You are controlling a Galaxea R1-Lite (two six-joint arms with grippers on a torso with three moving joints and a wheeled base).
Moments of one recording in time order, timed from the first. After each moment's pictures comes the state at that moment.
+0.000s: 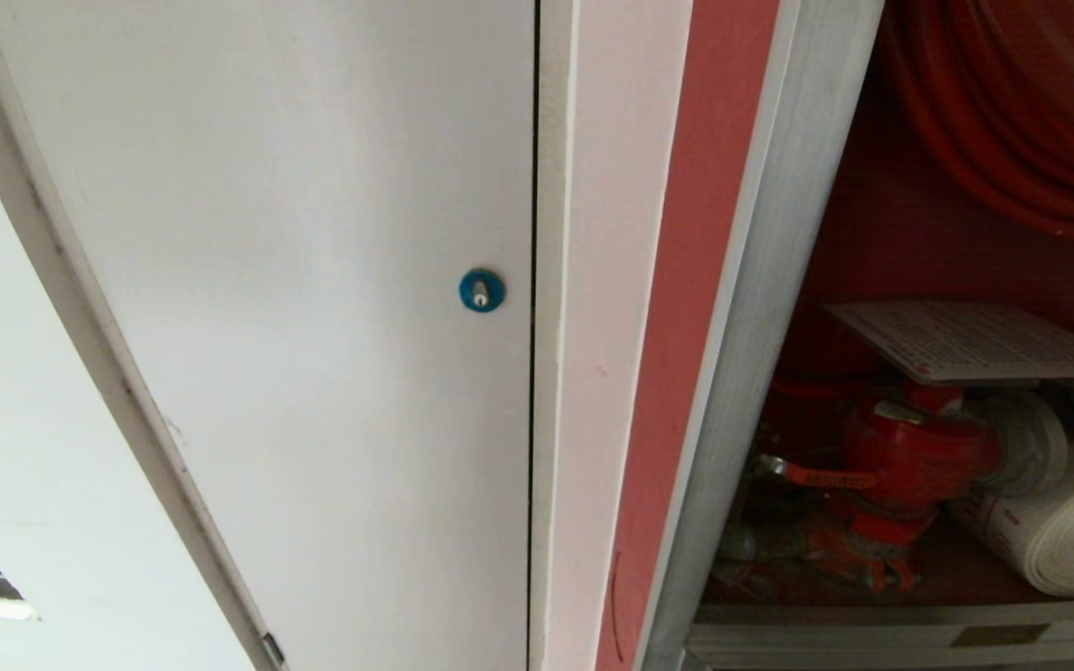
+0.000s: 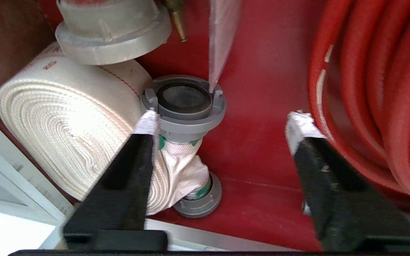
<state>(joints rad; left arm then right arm) 0.01 0.00 0.00 -0.02 -0.03 0.04 -0.78 1.00 -0.71 -0.08 0.61 -1.67</state>
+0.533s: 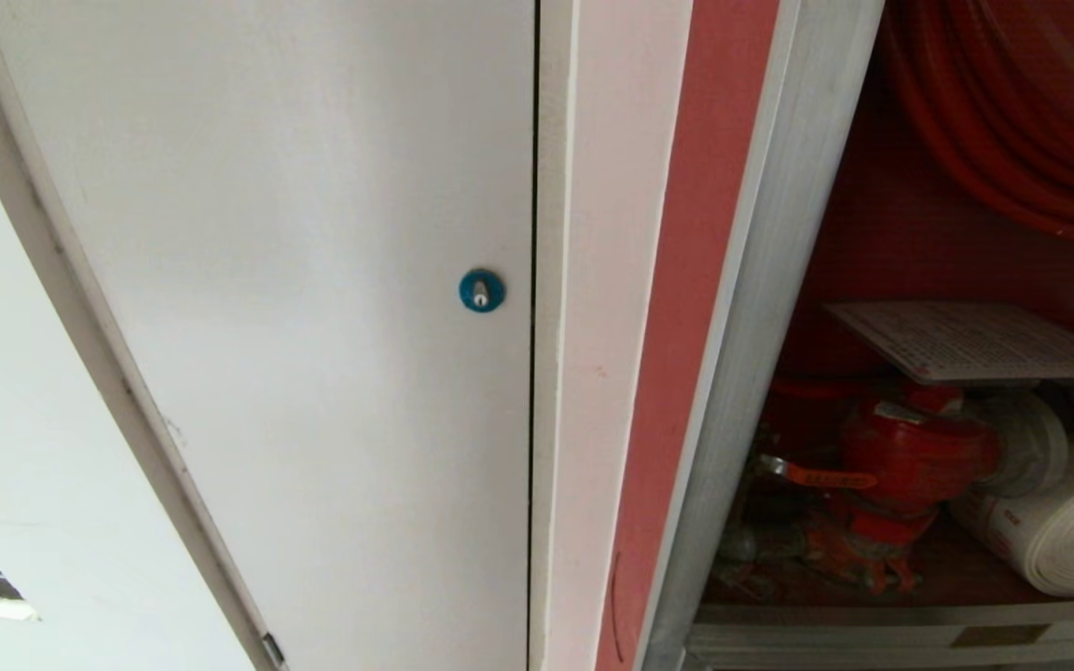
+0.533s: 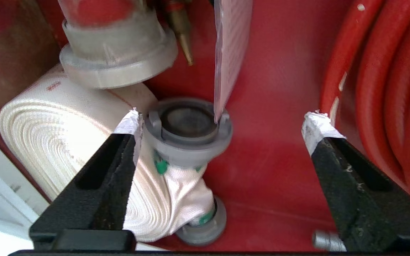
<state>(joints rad) 0.01 0.00 0.00 -0.02 -0.03 0.04 -0.71 1.09 -0.75 -0.08 0.61 -1.67</state>
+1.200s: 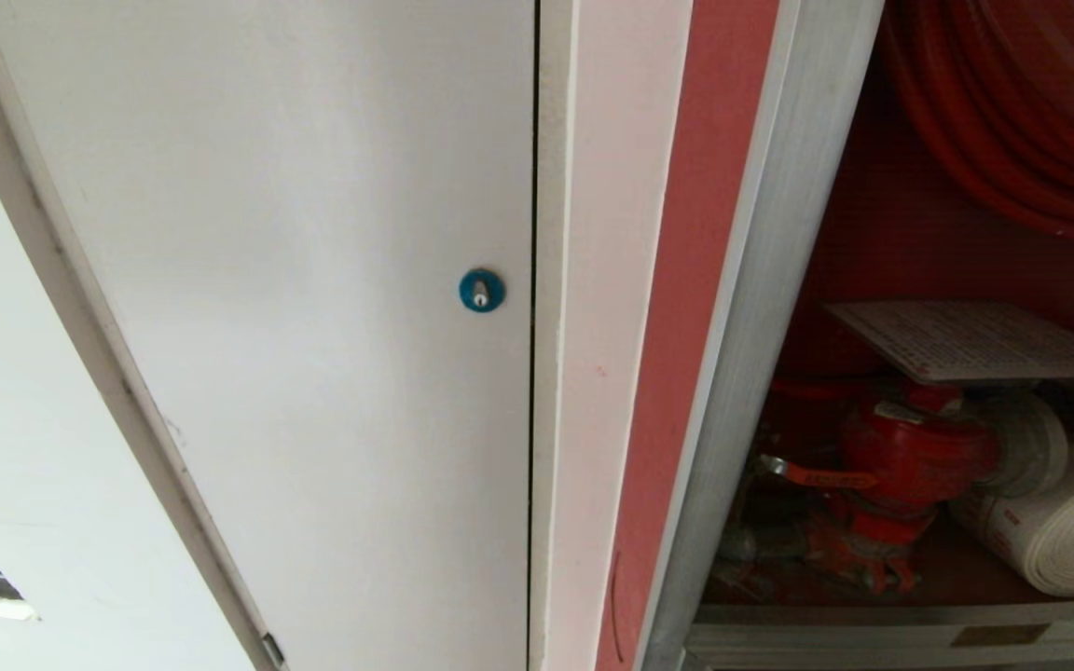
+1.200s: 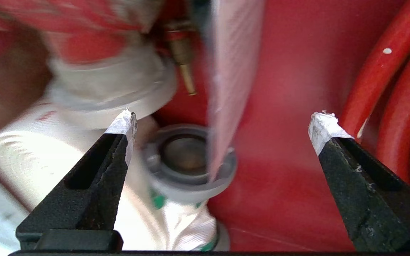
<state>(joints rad) 0.01 0.00 0.00 -0.02 -0.03 0.04 -0.50 1.22 -0.82 -0.12 0.41 -1.63</state>
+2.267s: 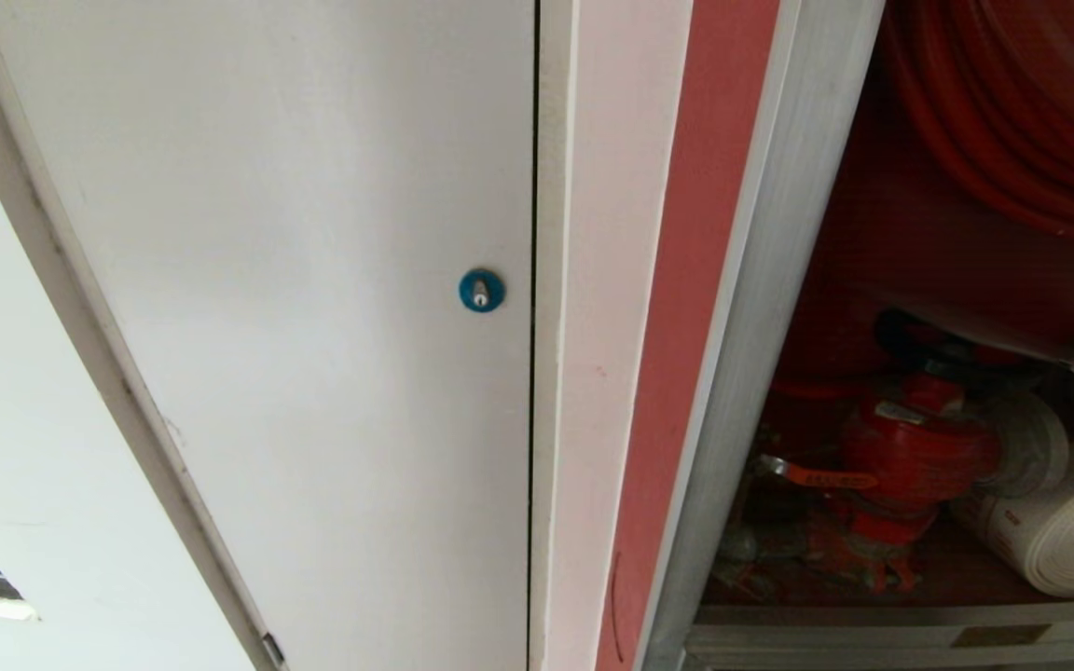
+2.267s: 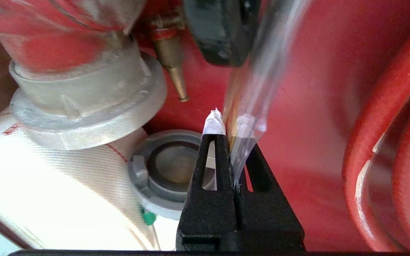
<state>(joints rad) 0.01 0.00 0.00 -0.02 -0.03 0.04 -0.45 1.28 -0.76 -0.27 0.36 -1.63</state>
